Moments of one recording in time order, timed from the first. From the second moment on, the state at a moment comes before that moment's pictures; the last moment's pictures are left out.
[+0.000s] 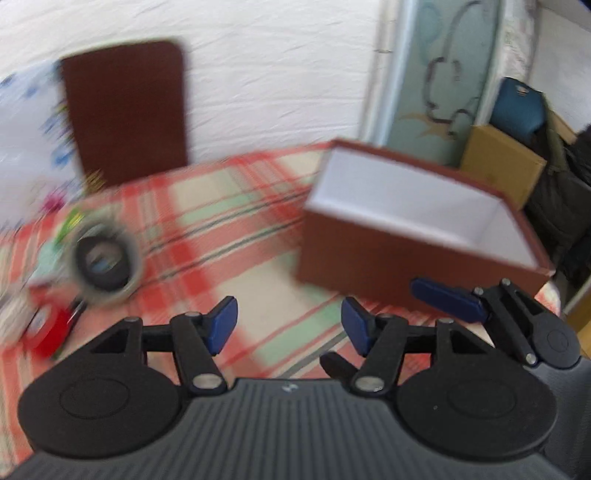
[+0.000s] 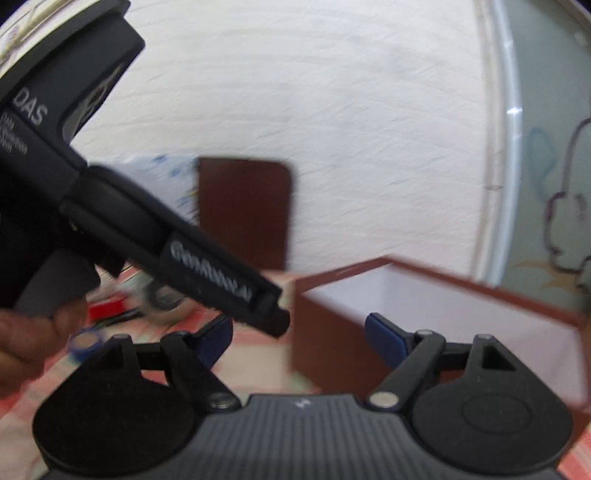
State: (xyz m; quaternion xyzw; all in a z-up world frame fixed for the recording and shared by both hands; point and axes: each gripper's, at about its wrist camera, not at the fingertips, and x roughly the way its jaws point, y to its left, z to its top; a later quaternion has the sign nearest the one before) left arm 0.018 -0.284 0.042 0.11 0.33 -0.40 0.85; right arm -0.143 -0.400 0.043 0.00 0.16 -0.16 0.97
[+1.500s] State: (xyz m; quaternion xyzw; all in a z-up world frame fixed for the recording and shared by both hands) left arm 0.032 -0.364 0.086 0.10 0.31 -0.47 0.82; right arm -0.088 -0.405 0.050 -0.07 0.17 -0.19 0.96
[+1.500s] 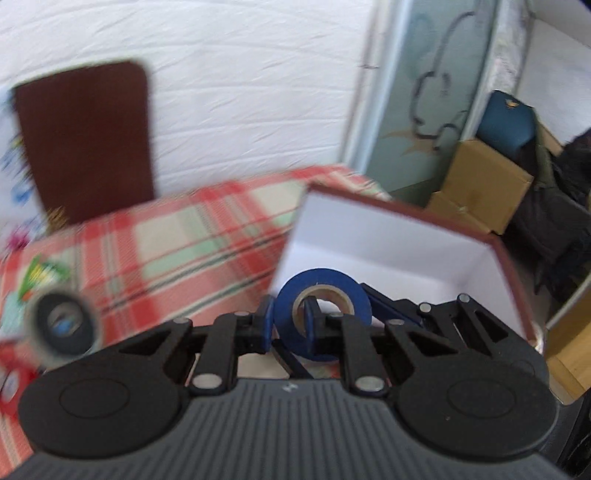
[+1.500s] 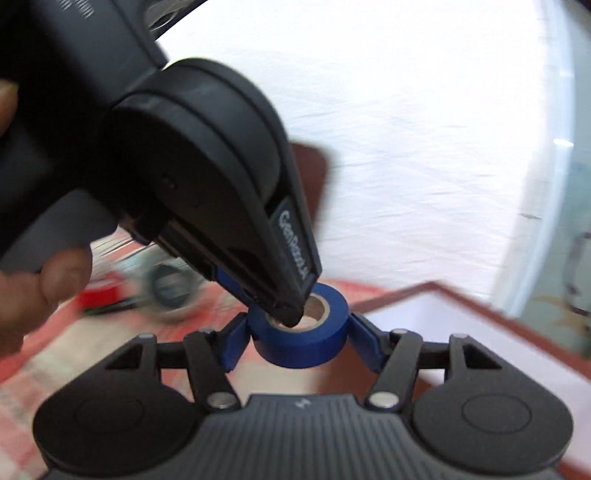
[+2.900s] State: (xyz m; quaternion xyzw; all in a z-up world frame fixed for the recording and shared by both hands) left arm 0.105 -0.132 -0.025 0.07 0.37 -0.18 0.91; right arm -0.031 -0.337 0.002 0.02 0.27 -0.05 0.96
